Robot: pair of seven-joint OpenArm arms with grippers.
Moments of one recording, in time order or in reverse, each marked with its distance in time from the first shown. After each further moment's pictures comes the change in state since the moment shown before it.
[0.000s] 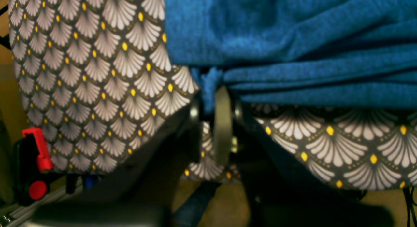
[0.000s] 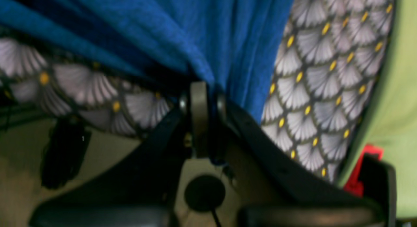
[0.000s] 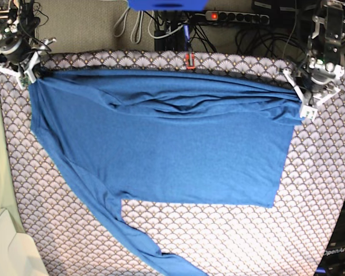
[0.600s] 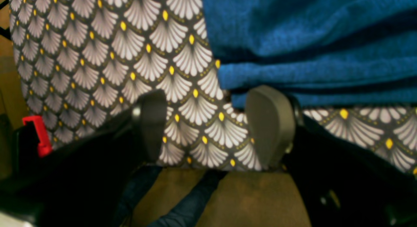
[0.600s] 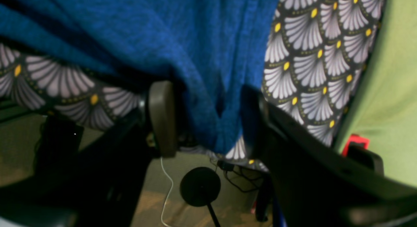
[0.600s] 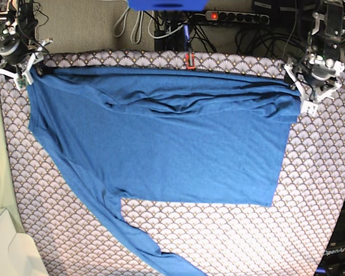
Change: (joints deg) left arm 1.8 -0.2 -0.4 0.5 0.7 0.2 0.1; right arm 0.3 0.2 0.5 0.3 -0.2 -0.3 -1.6
